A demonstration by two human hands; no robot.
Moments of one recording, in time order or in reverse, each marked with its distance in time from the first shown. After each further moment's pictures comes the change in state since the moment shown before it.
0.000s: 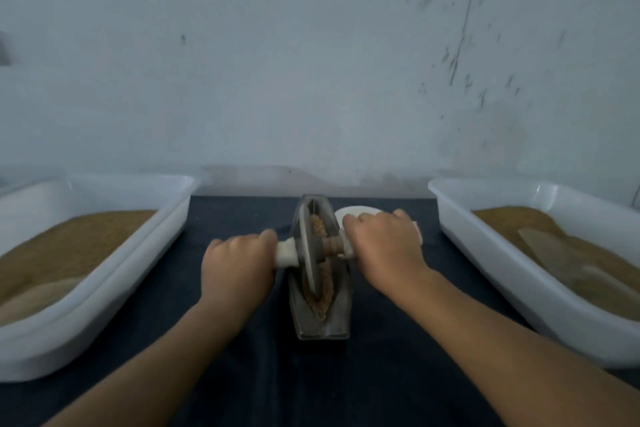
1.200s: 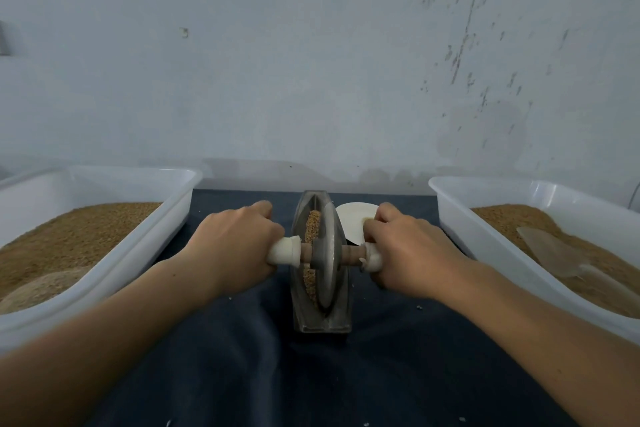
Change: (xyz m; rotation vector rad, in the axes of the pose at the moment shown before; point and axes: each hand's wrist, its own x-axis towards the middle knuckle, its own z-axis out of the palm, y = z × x) left_hand 0.013 -0.024 -0.063 -0.029 -0.220 0.269; right_hand -0.025 0.029 -0.033 0.218 -0.259 -0.015
